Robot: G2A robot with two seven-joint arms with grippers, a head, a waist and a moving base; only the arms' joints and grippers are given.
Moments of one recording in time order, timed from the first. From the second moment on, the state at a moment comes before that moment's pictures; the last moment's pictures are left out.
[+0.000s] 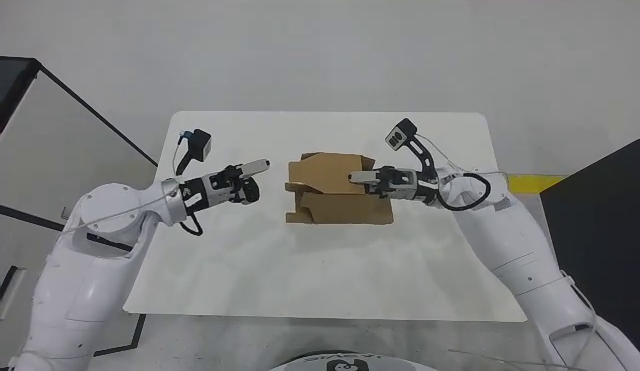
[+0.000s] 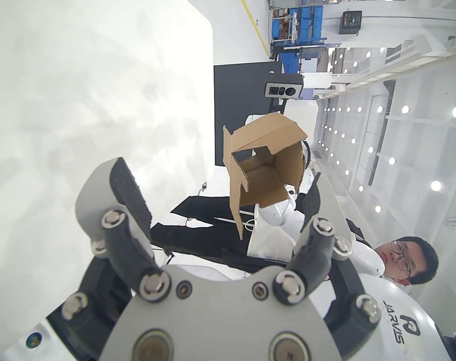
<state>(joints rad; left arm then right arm) 1.46 -0.92 -1.49 -1.88 -0.30 0.20 -0.97 -1.11 -1.10 1.08 -1.37 0.70 -0.23 1.24</state>
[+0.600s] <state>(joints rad) 1.47 -0.91 -1.48 -1.90 -0.27 0.22 -1.02 -1.13 -1.10 1.12 -1.44 0.68 -0.30 1.20</state>
